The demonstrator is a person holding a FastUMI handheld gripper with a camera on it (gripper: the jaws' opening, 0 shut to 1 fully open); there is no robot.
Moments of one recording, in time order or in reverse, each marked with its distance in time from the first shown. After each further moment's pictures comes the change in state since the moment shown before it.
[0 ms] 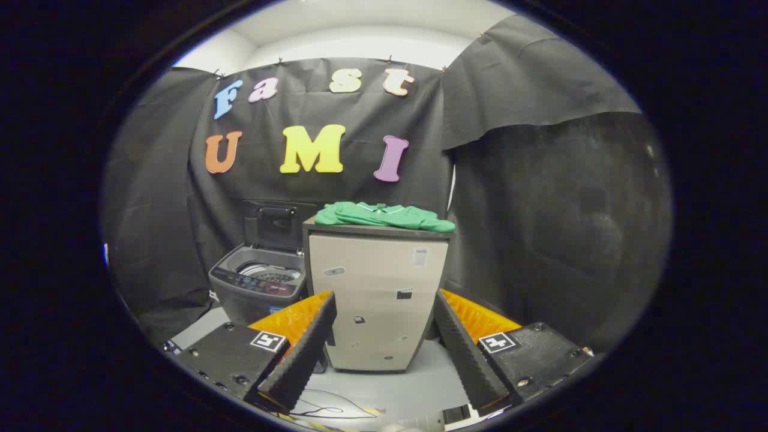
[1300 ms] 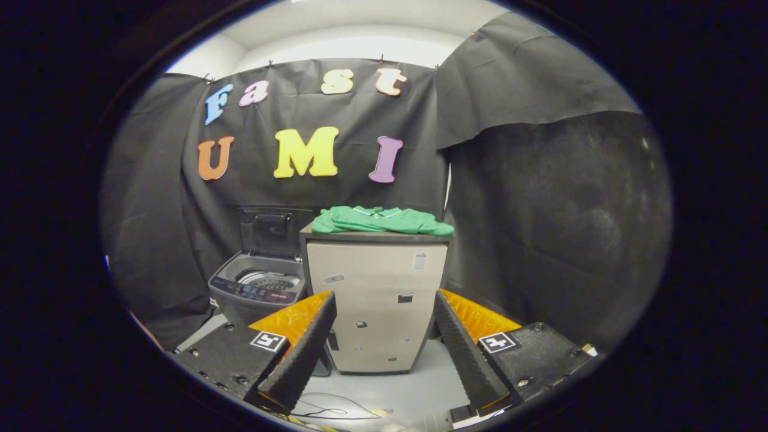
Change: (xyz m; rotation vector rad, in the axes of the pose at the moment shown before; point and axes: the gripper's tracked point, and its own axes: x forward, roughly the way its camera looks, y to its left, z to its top) arm 0.007 -0.003 0.033 0.045 0.003 -0.044
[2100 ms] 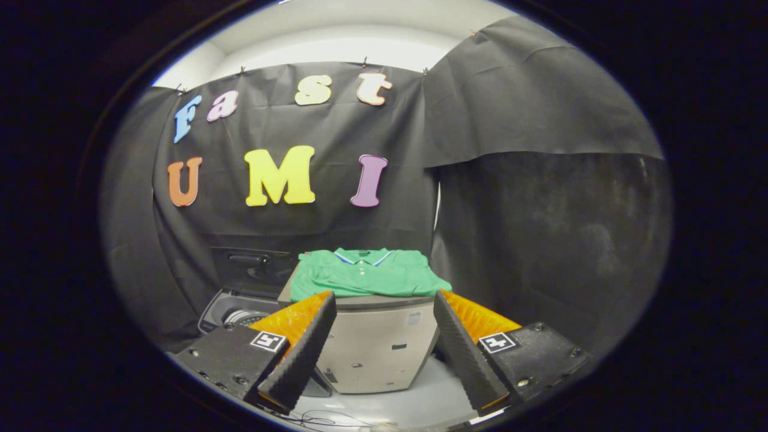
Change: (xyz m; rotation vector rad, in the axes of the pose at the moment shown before) arm 0.101 0.010 0.145 0.046 -0.010 -0.050
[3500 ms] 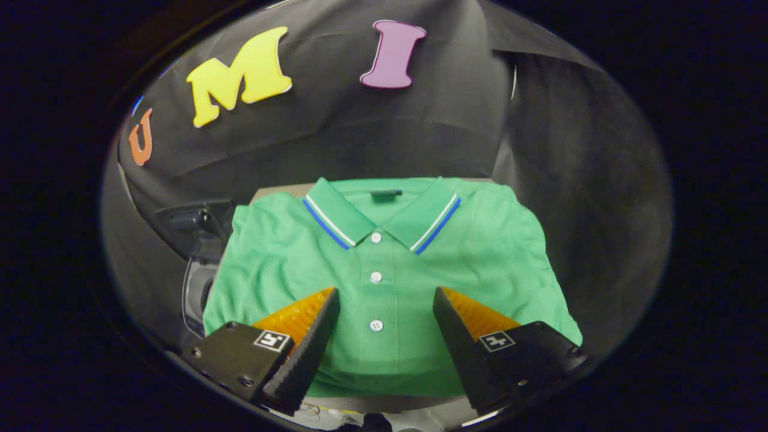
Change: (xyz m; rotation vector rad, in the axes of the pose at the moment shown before) arm 0.321 0.045 -0.077 -0.035 0.654 0.047
